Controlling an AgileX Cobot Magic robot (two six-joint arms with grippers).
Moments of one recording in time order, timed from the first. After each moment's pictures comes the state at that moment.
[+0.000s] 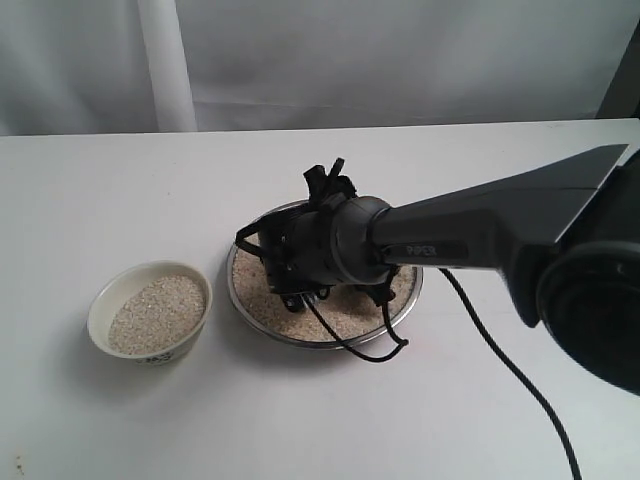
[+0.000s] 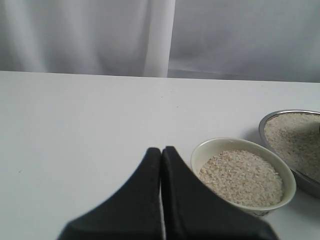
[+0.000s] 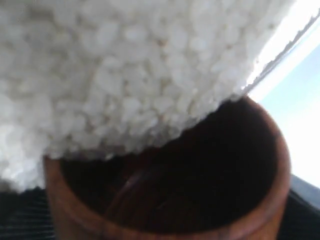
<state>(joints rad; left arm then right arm) -0.06 0.00 0.00 0.04 0.29 -0.12 0.83 2.28 -1.51 -1.18 0.95 -0.34</state>
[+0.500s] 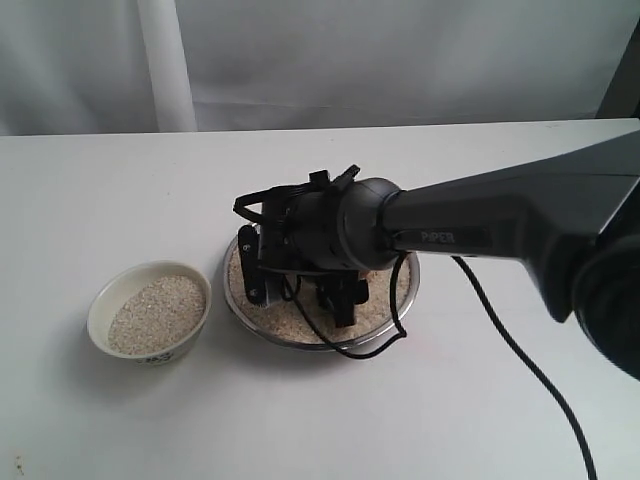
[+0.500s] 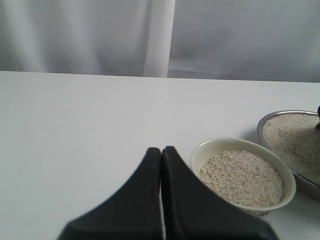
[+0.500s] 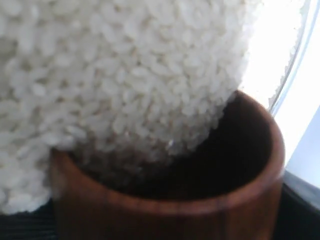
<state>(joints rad) -0.06 0.00 0.00 0.04 0.29 -0.12 0.84 2.24 -1.51 -0.91 0.83 -0.23</state>
